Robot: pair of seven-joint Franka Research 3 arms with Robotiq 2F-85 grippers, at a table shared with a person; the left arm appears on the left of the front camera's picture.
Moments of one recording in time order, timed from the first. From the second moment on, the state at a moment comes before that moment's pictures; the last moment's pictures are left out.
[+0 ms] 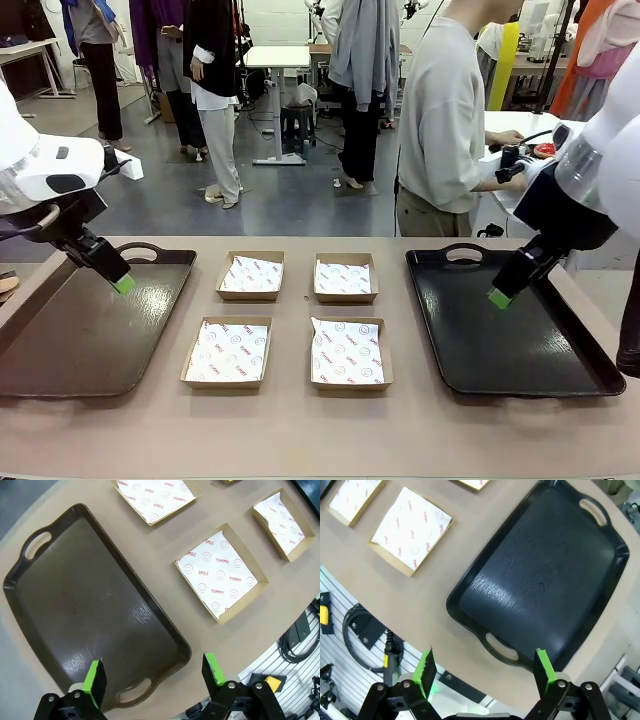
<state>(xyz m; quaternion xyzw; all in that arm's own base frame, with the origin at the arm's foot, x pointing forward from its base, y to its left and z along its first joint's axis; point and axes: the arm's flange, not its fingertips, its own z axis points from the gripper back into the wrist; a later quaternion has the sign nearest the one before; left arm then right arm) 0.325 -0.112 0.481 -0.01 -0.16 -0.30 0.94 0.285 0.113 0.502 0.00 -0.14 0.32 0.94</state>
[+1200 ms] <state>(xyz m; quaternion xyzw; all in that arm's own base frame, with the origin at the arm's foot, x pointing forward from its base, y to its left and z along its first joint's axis) 0.363 0.002 0.445 -0.61 -0.07 -0.07 0.78 0.289 -0.095 0.459 0.62 -0.12 -0.01 0.77</state>
